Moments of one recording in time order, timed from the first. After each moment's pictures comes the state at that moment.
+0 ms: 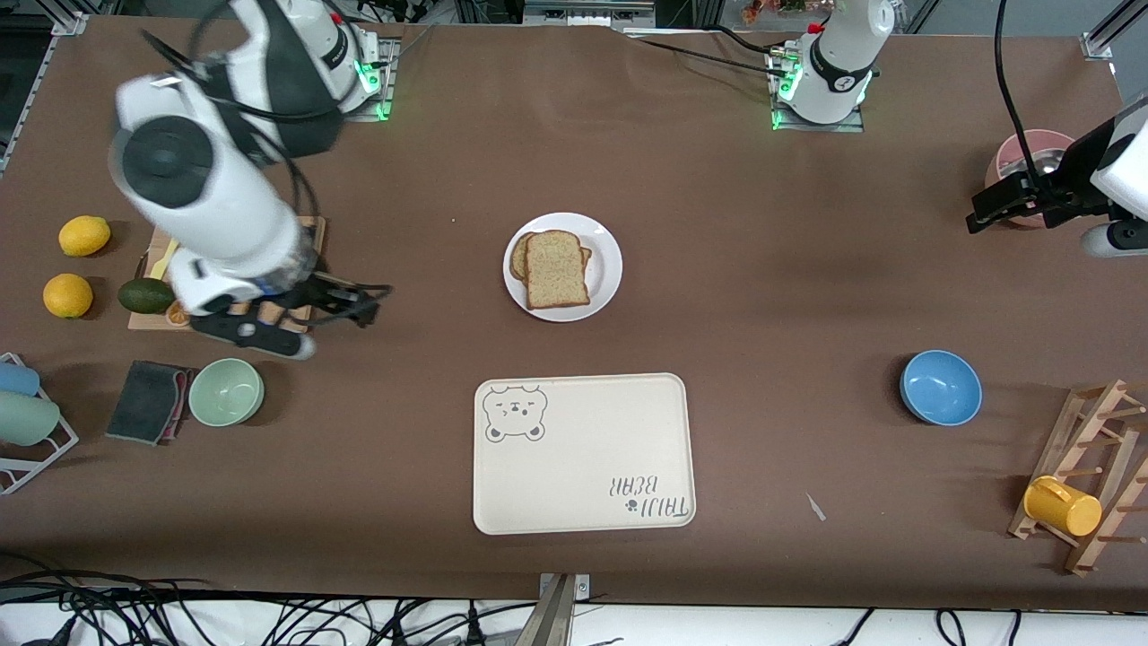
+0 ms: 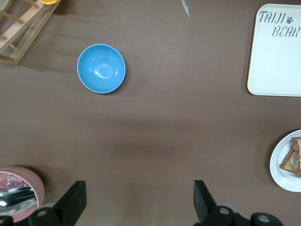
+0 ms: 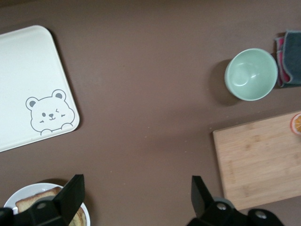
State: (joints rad) left arm 0.16 0.04 -0.17 -1.54 -0.03 1.49 -0.12; right arm 0.06 0.32 0.28 -1.44 -0.13 1.75 0.57
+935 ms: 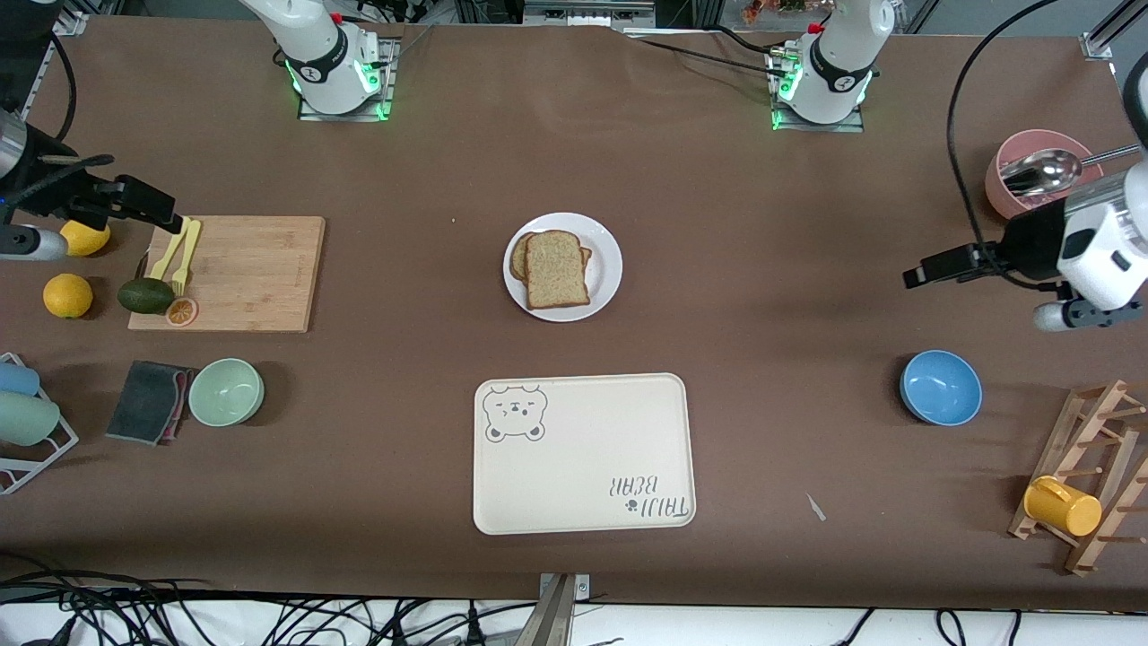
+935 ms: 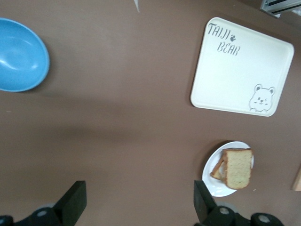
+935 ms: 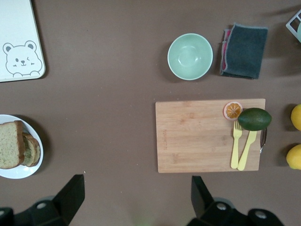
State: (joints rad) left arm 0.19 0.16 -0.16 -1.67 -0.39 1.72 -0.14; right arm 0.05 0.07 -0.04 -1.52 0.04 1.50 0.06
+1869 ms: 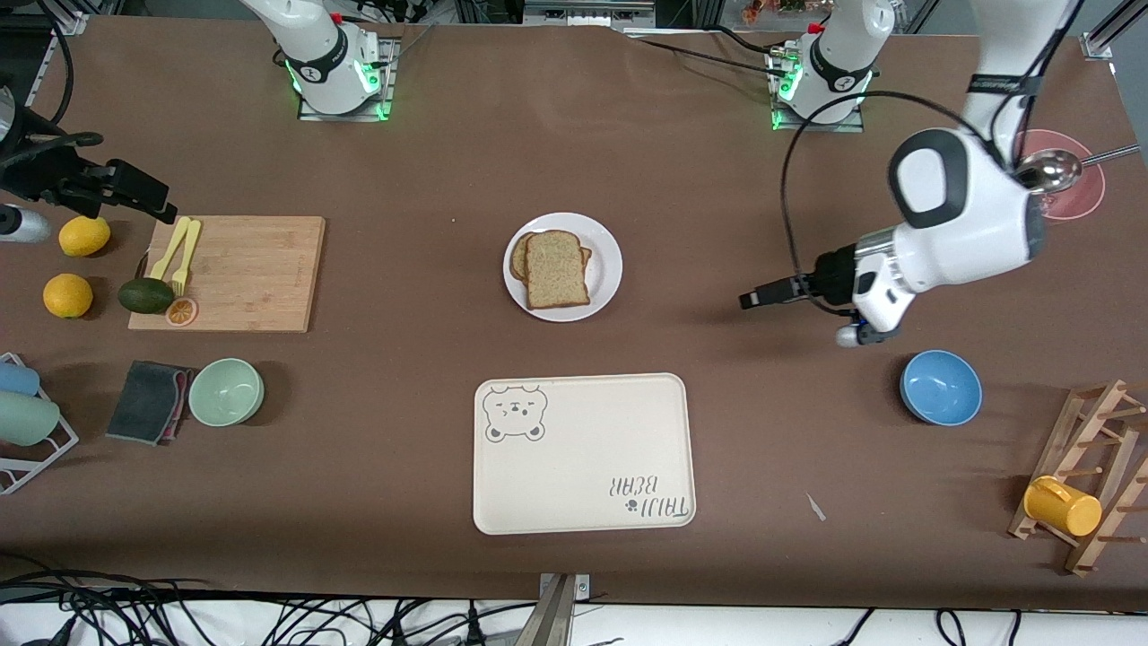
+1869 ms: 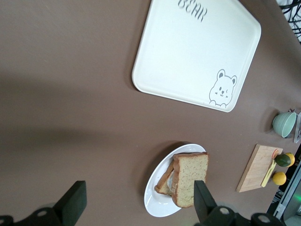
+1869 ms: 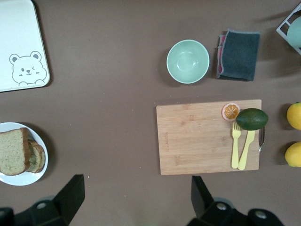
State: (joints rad) left arm -0.04 0.24 -0.19 -2.05 -0.81 2.20 -0.03; right arm 0.00 0.04 0.05 -1.52 0.01 1.52 0.13
